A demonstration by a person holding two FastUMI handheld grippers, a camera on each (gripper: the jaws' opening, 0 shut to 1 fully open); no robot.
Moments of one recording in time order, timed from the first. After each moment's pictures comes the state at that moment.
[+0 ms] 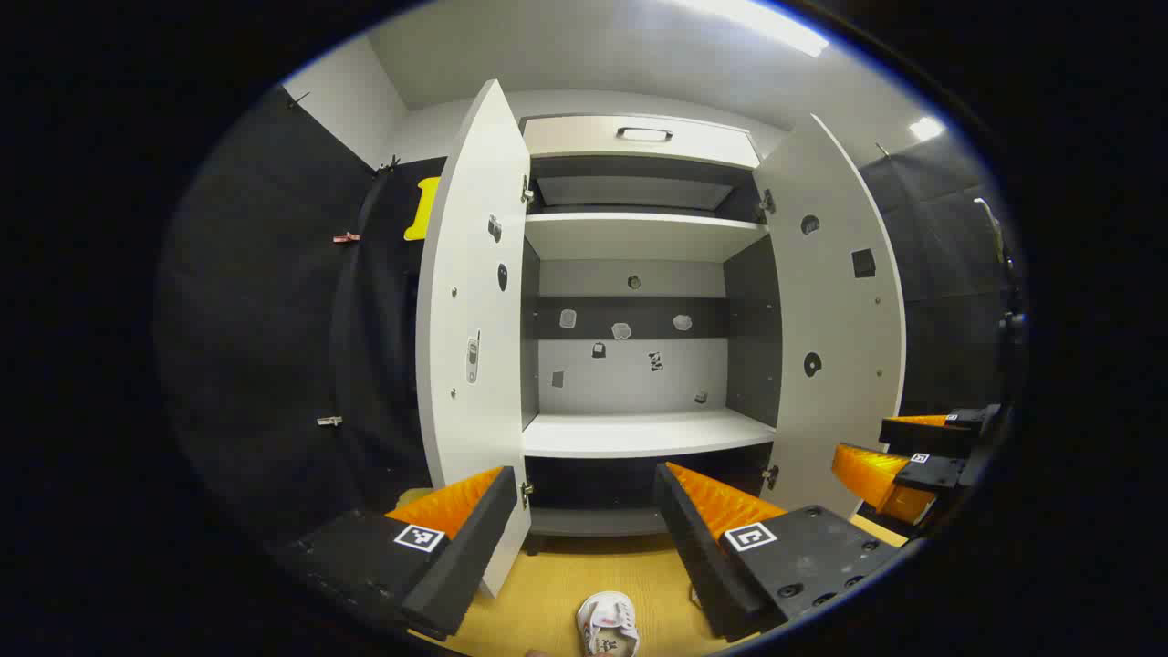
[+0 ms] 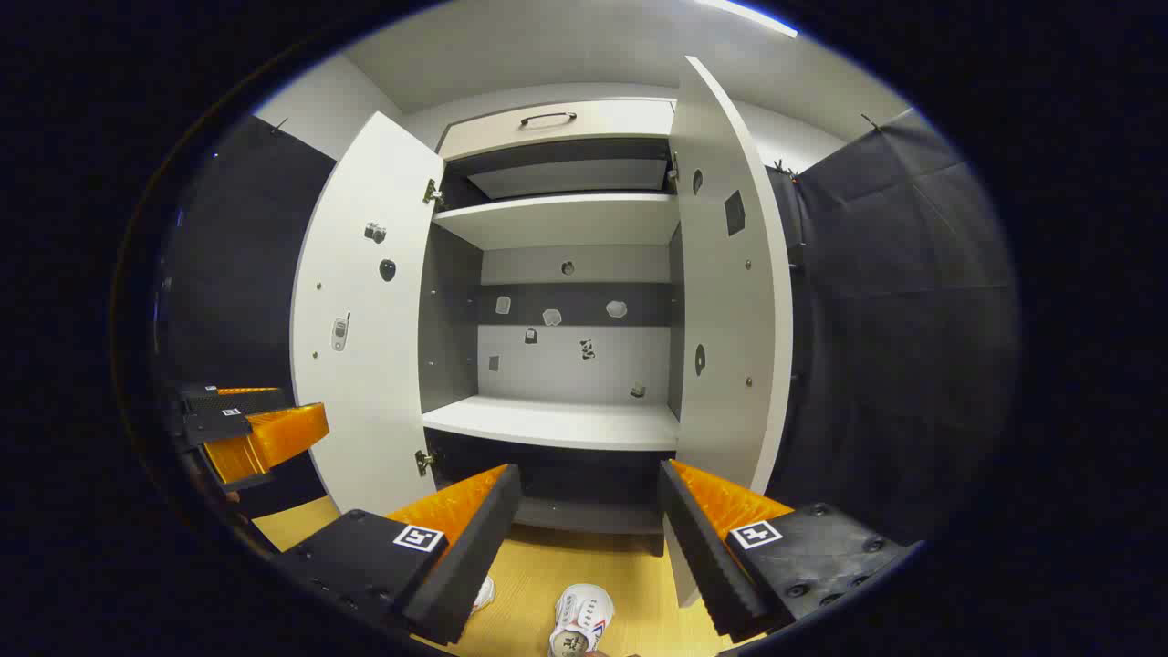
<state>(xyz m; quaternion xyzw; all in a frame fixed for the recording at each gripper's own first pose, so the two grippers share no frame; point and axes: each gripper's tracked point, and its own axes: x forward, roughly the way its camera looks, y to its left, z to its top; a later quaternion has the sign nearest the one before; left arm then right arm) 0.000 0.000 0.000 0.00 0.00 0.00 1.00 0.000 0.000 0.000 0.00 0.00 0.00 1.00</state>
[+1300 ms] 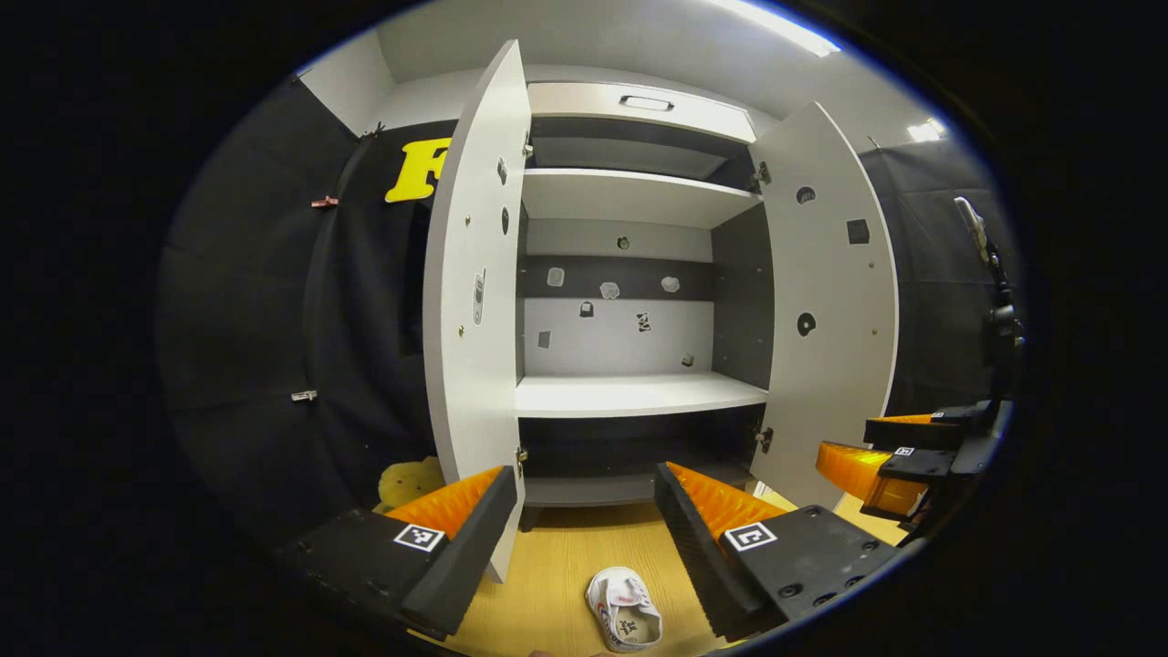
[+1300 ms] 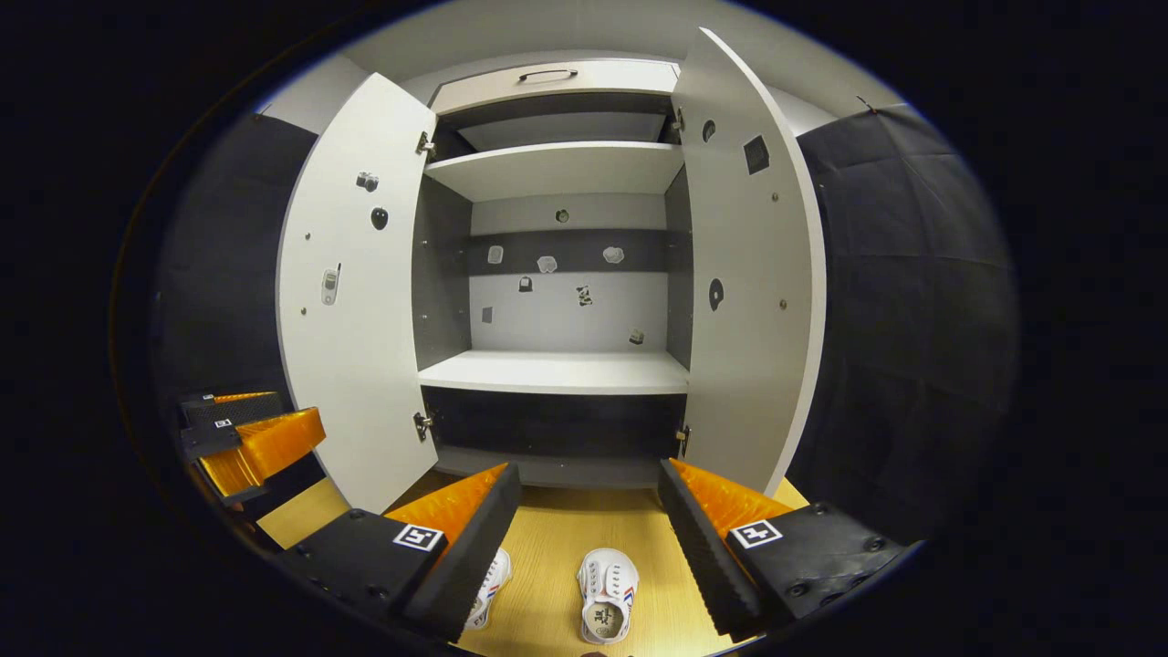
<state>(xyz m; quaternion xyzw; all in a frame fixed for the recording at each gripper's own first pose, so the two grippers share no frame) 0.006 0.029 -0.053 0.00 0.05 -0.05 1.00 0.001 0.033 -0.049 0.01 0.07 -0.04 1.00</state>
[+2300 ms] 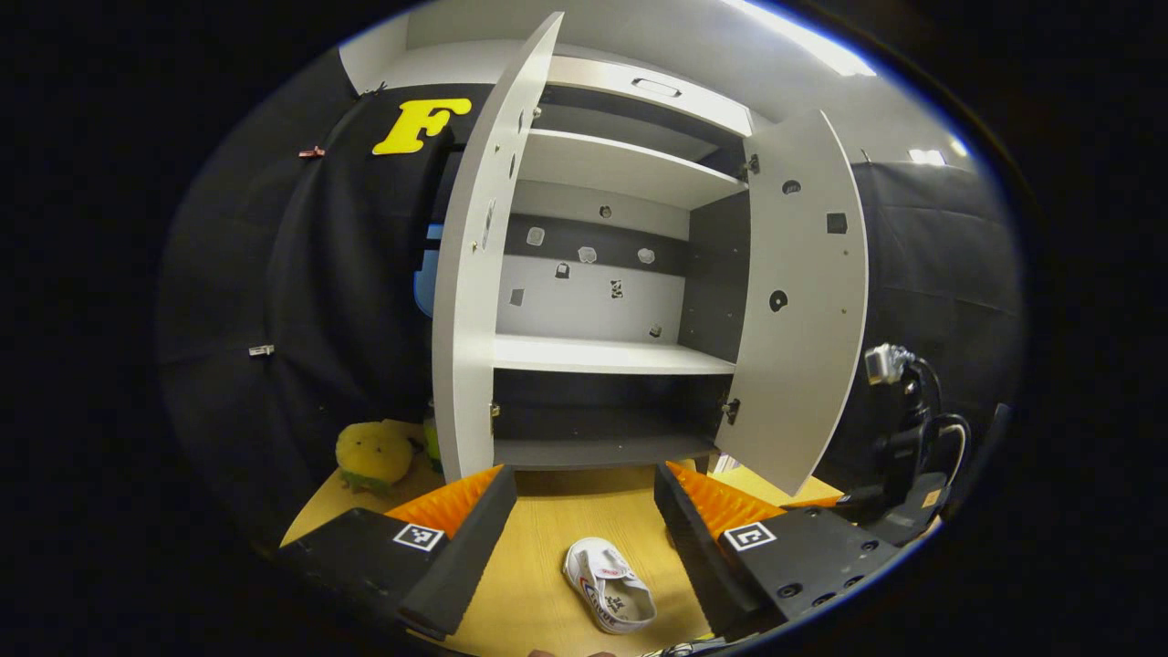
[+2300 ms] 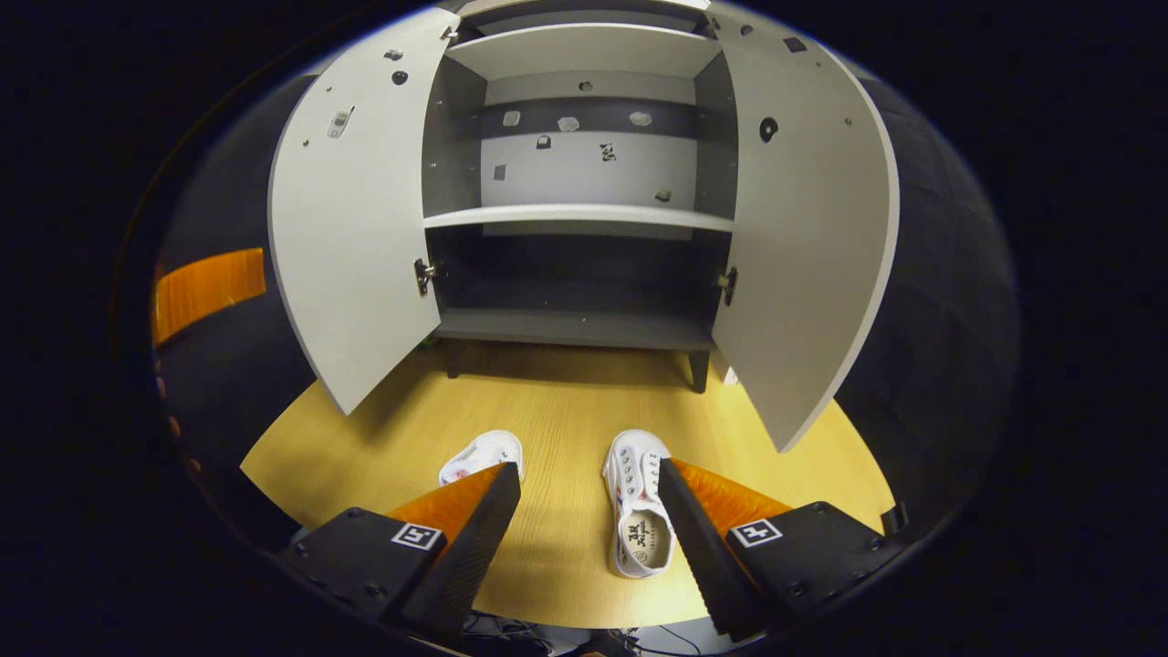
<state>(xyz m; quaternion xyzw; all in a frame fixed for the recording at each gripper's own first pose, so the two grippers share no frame) -0.009 0.044 -0.105 -0.04 0.09 -0.12 0.99 -0.022 0.071 -0.241 0.01 0.28 -0.02 0.96</state>
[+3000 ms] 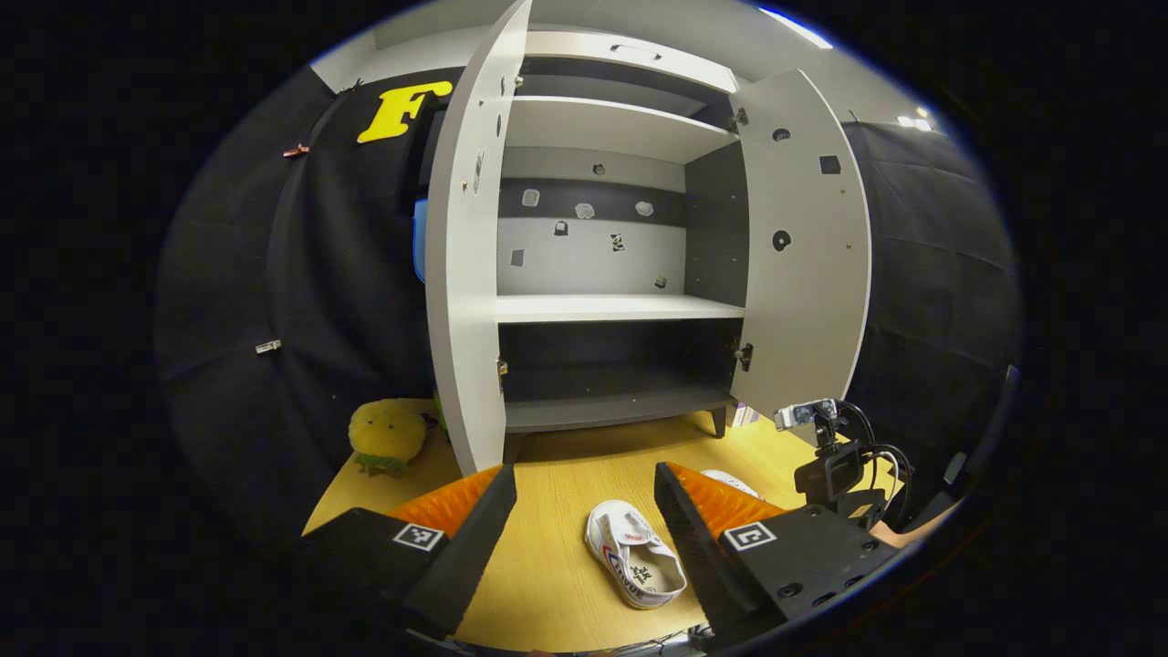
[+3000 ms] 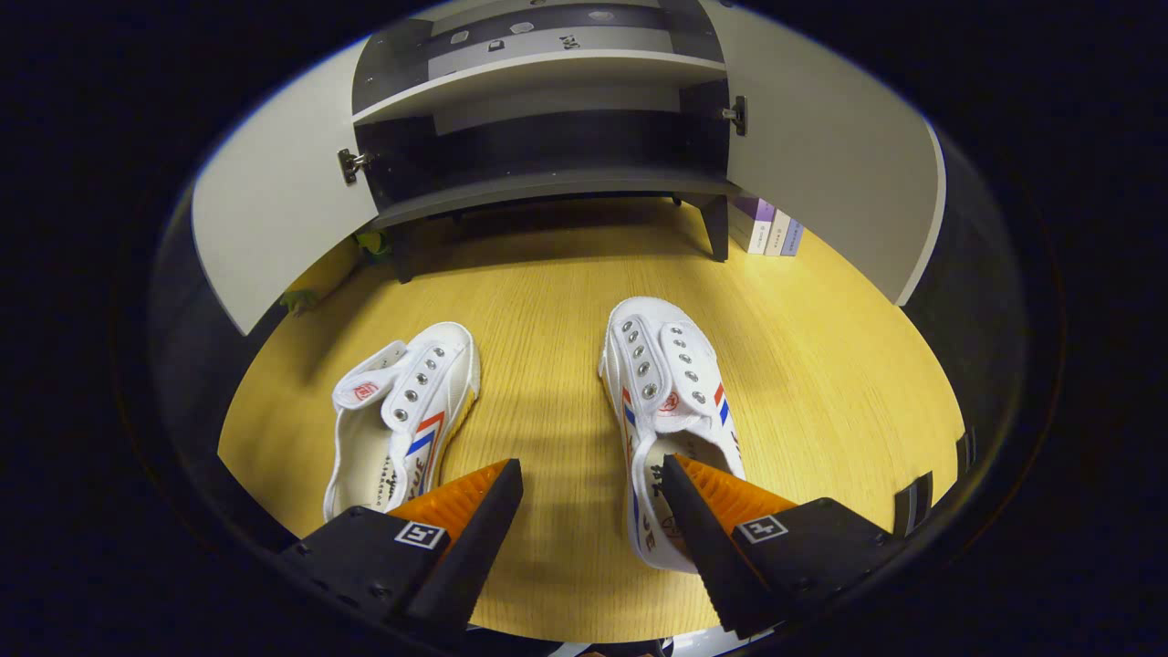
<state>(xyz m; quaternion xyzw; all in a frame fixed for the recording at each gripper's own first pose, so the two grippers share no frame) -0.017 0.046 -0.156 0.00 0.15 -0.11 0.98 -0.003 0.048 -0.387 0.05 0.39 -0.06 0.92</state>
